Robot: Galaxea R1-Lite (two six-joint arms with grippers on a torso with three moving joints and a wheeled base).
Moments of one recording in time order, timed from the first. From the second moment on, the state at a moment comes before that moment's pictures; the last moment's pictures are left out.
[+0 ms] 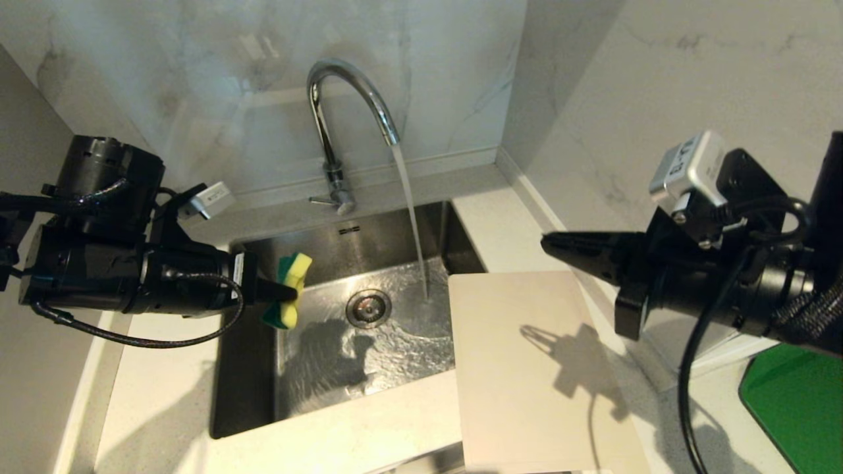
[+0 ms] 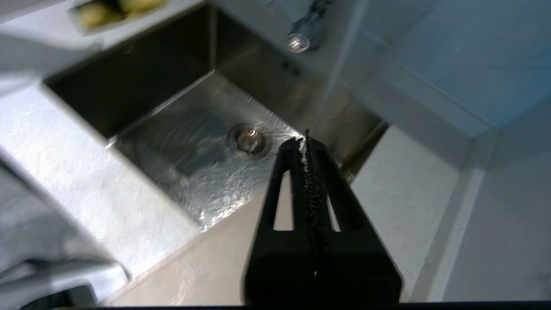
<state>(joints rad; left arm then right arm) -0.44 1.58 -1.17 0.21 -0.23 -0.37 0.29 1.34 -0.84 -0.43 0.52 -0.54</state>
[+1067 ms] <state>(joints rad) -0.43 1.55 -1.13 0.24 -0.23 -0.38 0.29 1.47 -1.26 -0.59 0.13 -0.14</state>
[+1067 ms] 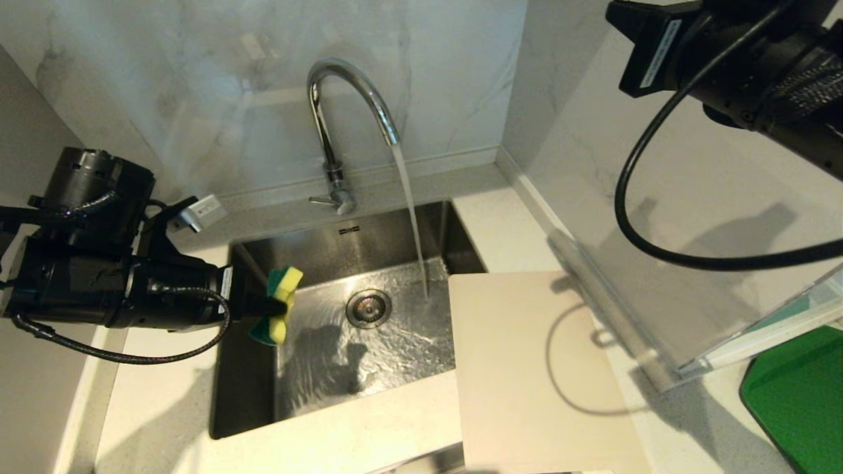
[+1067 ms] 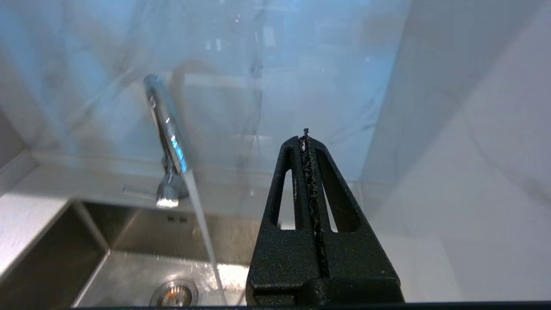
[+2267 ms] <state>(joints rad) -0.43 1.54 -1.10 0.23 -0.23 -0.39 -0.05 0.53 -0.39 -0.42 0.14 -0.14</state>
